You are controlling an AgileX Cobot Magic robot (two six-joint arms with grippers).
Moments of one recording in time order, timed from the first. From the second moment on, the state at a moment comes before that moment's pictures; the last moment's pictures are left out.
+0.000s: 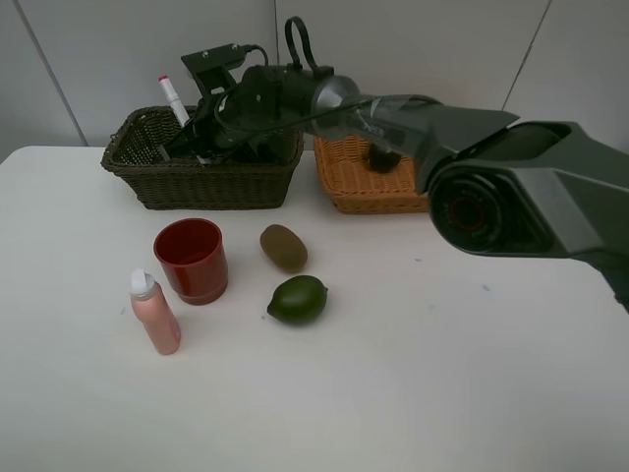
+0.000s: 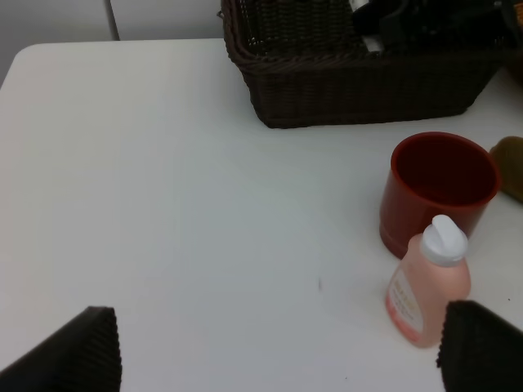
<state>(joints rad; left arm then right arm) -0.06 -0.01 -0.50 0.01 1.07 -0.06 0.71 2.63 -2.35 0.15 0.45 -0.26</state>
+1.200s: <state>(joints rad) -0.06 -0.01 -0.50 0.01 1.07 -0.06 0.71 2.59 -2.35 0.12 0.52 -0.25</state>
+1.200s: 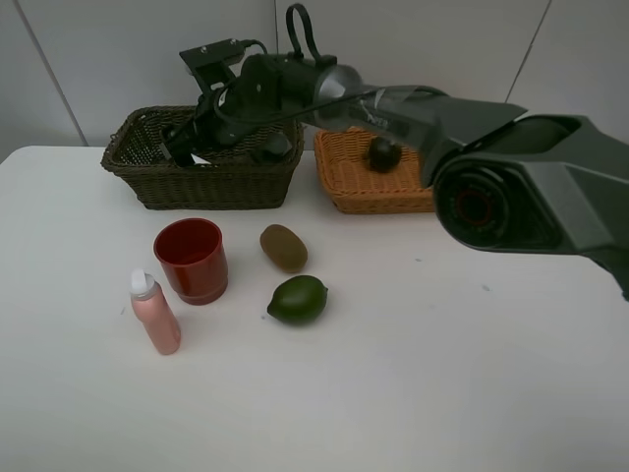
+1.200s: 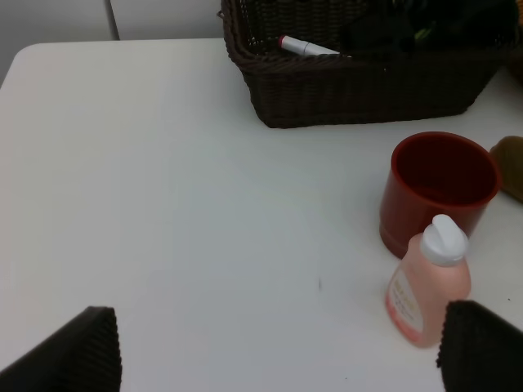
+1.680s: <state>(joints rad) -0.06 -0.01 -0.50 0.01 1.07 -0.06 0.71 2.37 -2.35 -0.08 0.85 -0.28</state>
